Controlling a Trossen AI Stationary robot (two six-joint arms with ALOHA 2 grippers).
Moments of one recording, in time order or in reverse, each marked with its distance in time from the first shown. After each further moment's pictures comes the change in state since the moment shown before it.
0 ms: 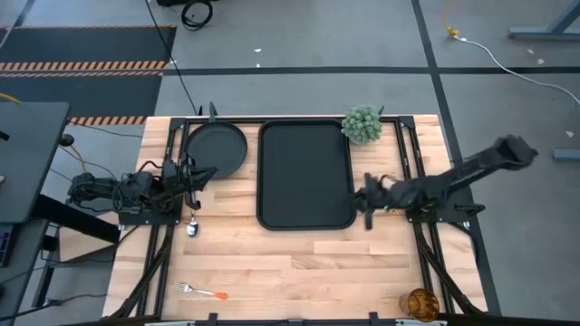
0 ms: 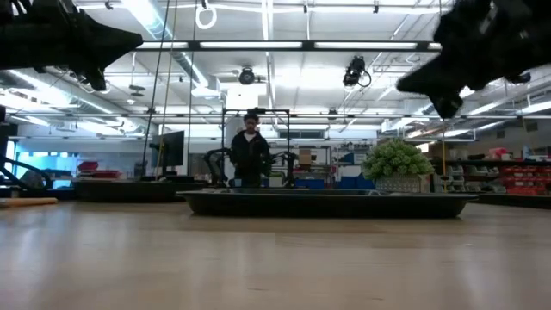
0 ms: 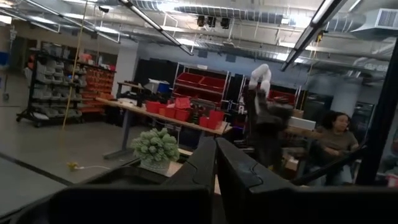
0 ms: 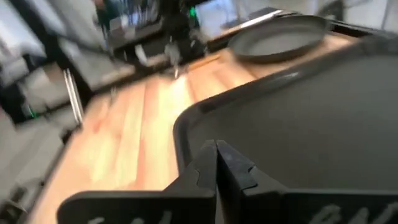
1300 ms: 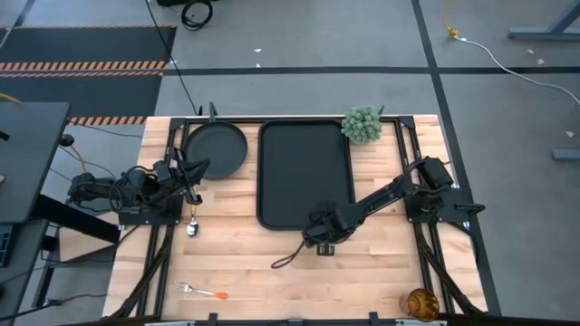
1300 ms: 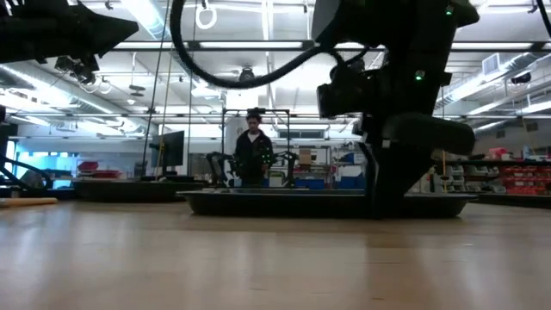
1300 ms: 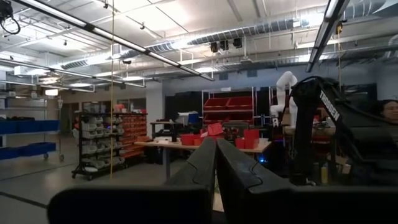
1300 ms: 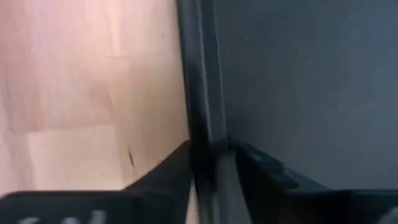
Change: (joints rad) left arm 0.000 0.000 0.000 0.139 -0.062 0.336; right arm -0.010 1.001 0.943 -1.071 -0.118 0.031
